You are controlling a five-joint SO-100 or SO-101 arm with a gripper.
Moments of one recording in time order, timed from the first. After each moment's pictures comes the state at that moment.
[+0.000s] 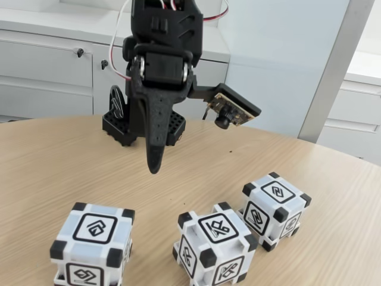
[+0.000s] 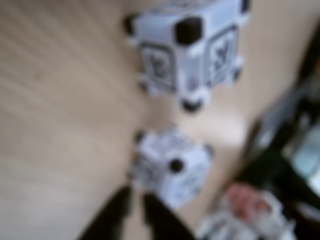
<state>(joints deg) 23.7 179.6 158.1 67.0 -1.8</state>
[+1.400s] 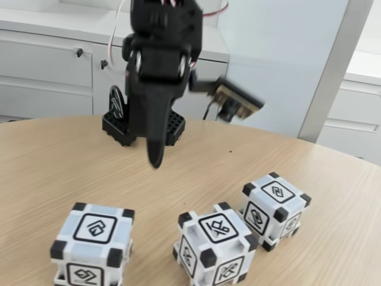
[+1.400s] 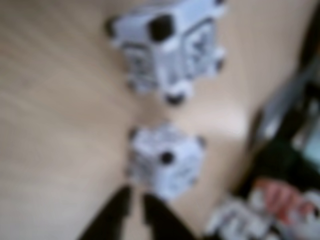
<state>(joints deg) 23.7 176.3 153.5 67.0 4.0</state>
